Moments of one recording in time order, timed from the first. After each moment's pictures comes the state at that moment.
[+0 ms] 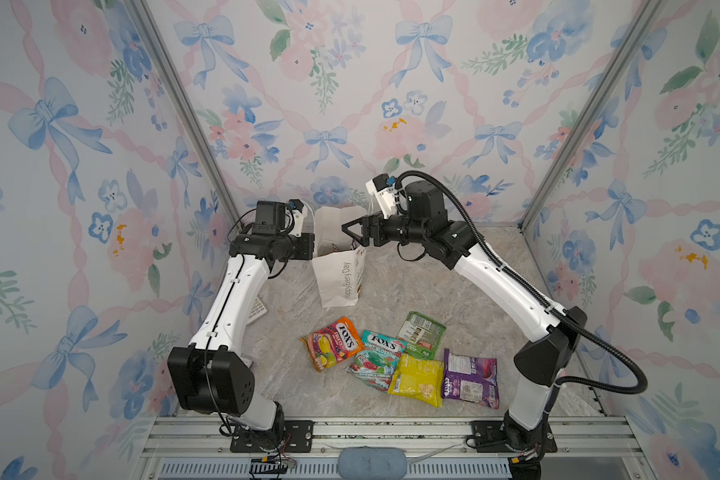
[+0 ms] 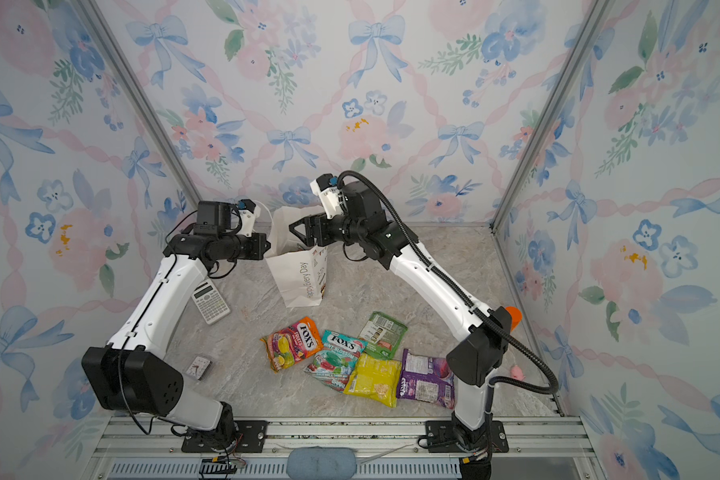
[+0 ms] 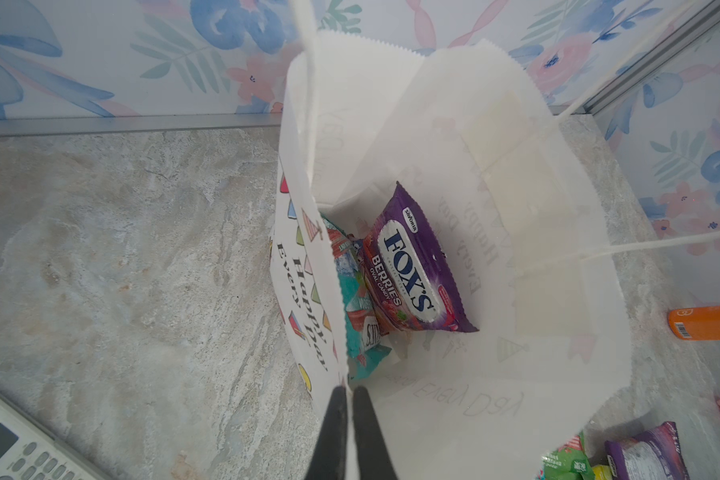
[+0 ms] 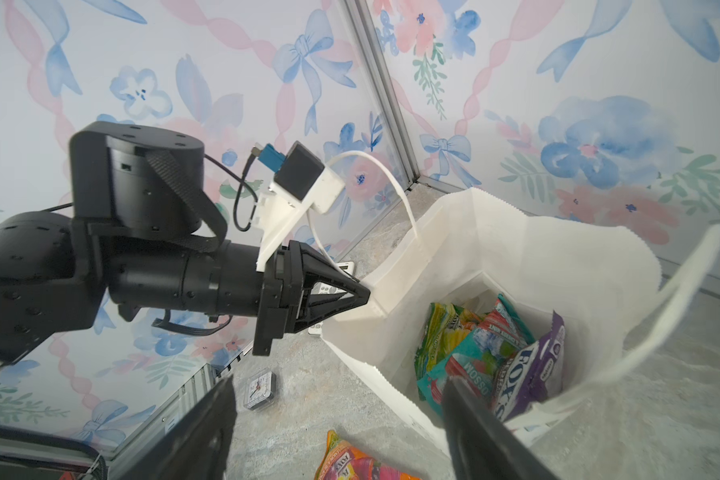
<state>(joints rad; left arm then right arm) -0.09 1.52 1.54 -0.78 0.29 -0.06 0.71 1.80 1.94 -0.44 -0.41 0.34</state>
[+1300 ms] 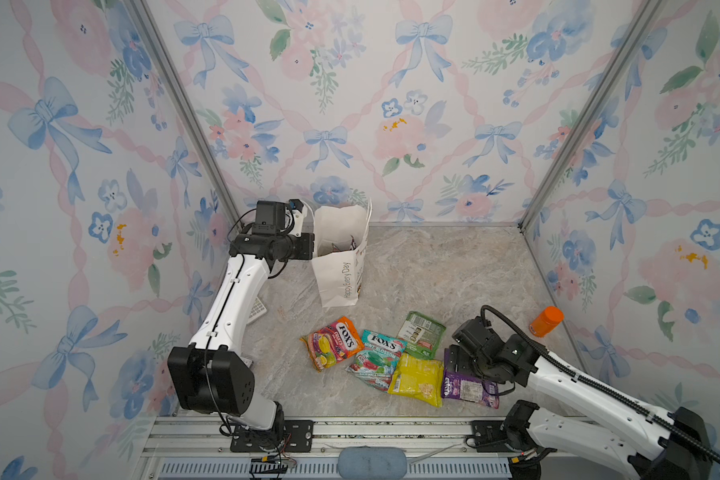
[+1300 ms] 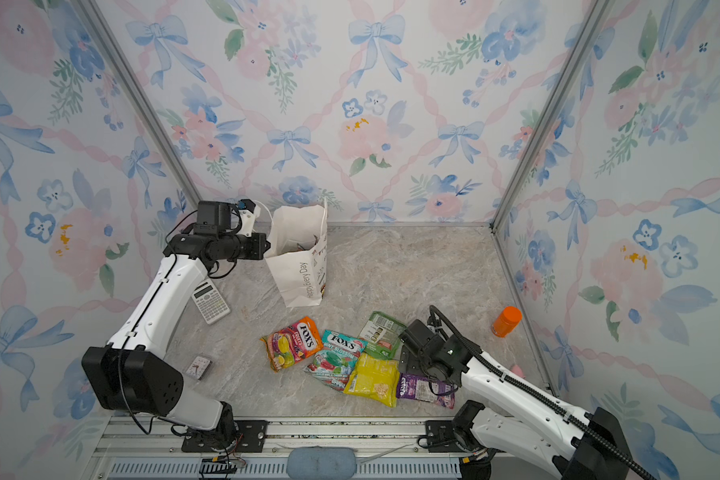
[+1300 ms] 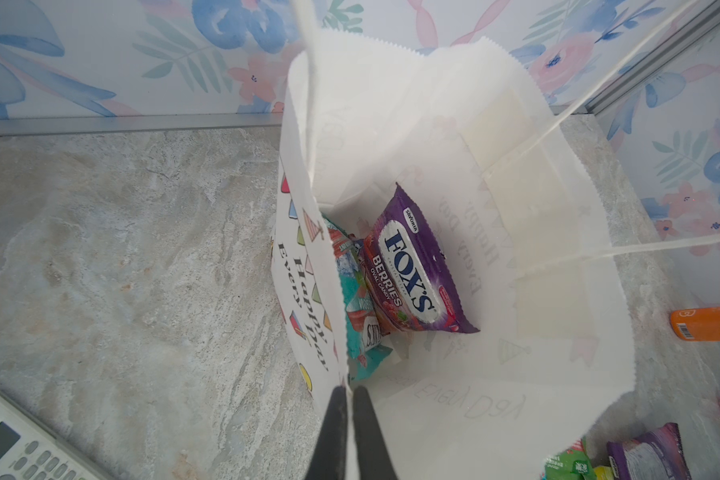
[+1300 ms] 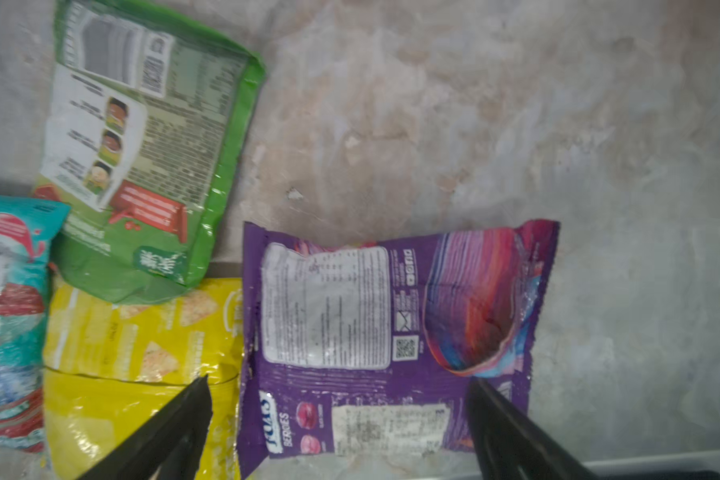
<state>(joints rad) -0.09 1.52 1.53 -0.78 0.29 -0.06 0.80 0.96 0.64 -1.01 0.22 0.97</state>
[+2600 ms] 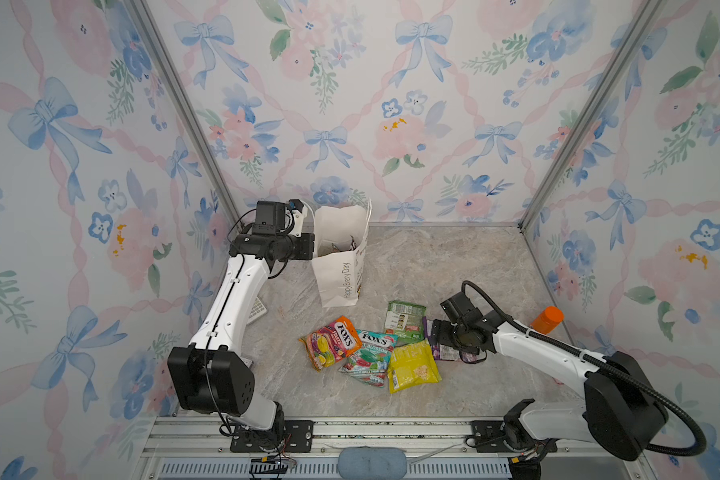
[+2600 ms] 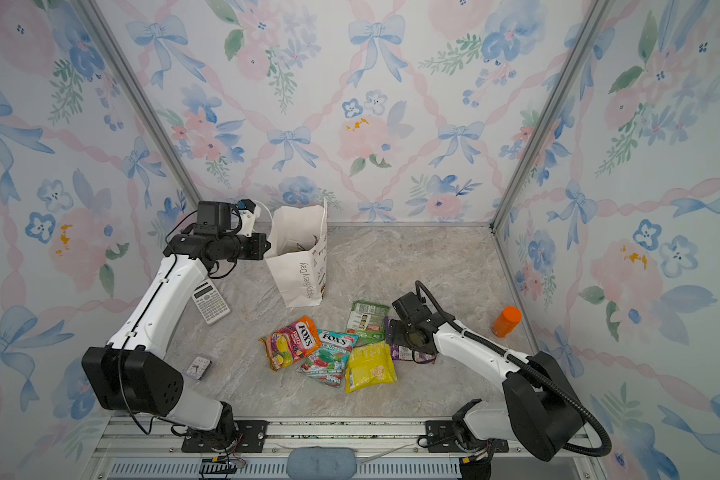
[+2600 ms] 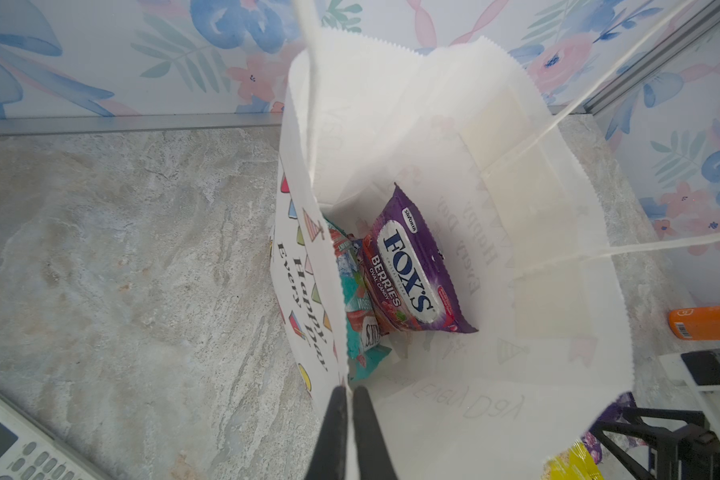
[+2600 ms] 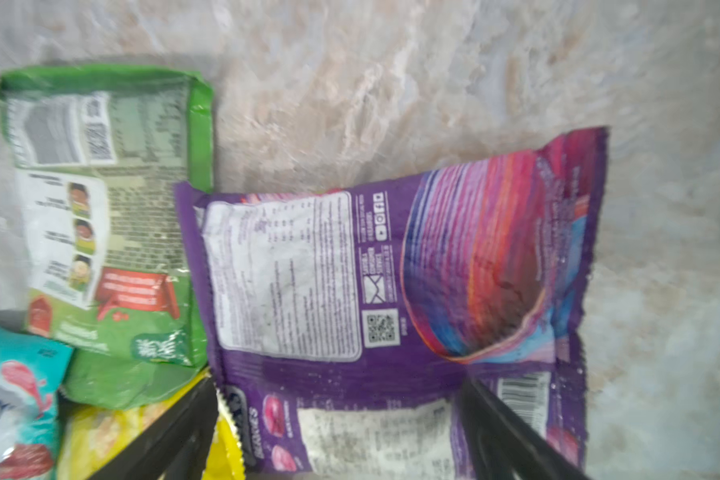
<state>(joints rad) -0.09 1.52 1.53 -0.78 0.29 -0.06 0.56 1.31 0.73 -0.60 0.09 0.74</state>
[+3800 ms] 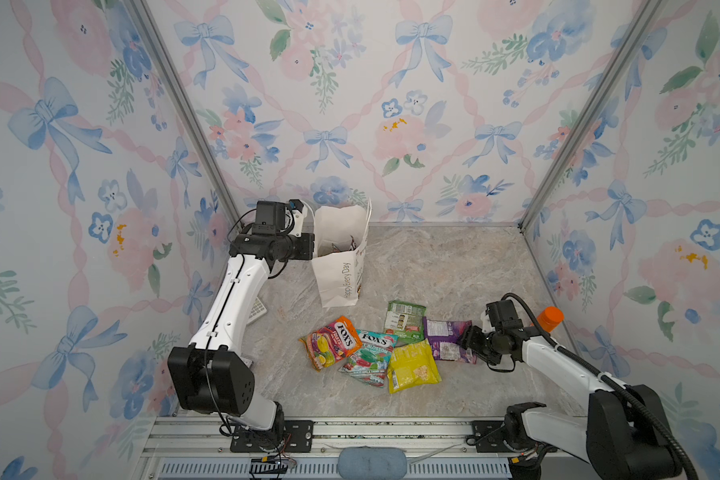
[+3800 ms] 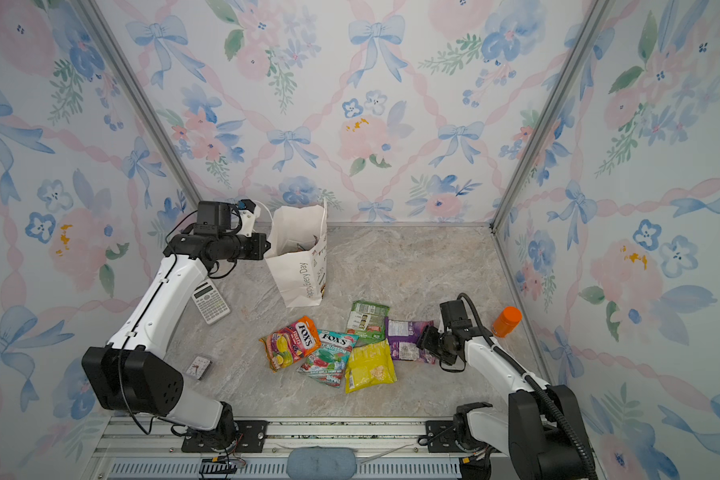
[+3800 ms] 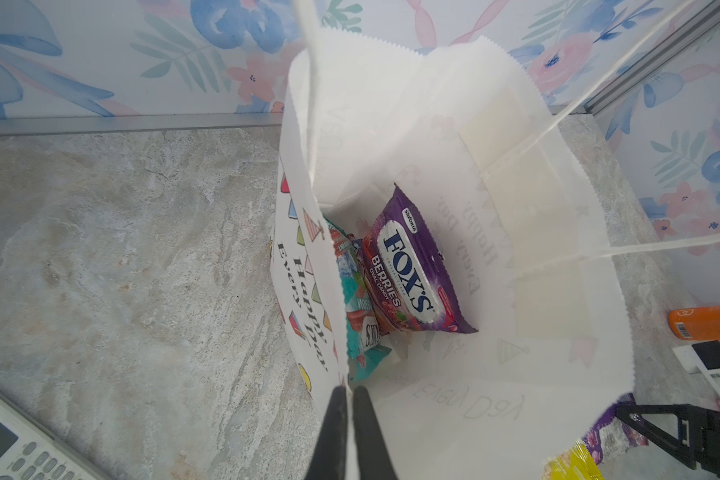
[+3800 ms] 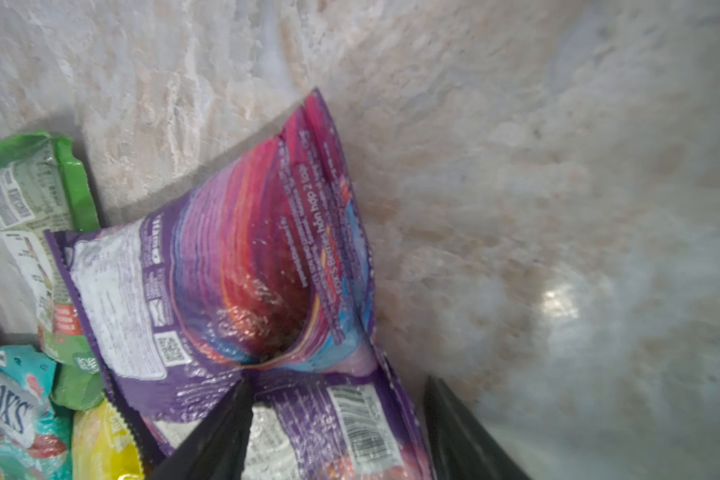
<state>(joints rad) -0.09 1.52 1.53 -0.78 0.29 -0.06 0.16 1.19 0.52 -0.51 -0.22 0.61</state>
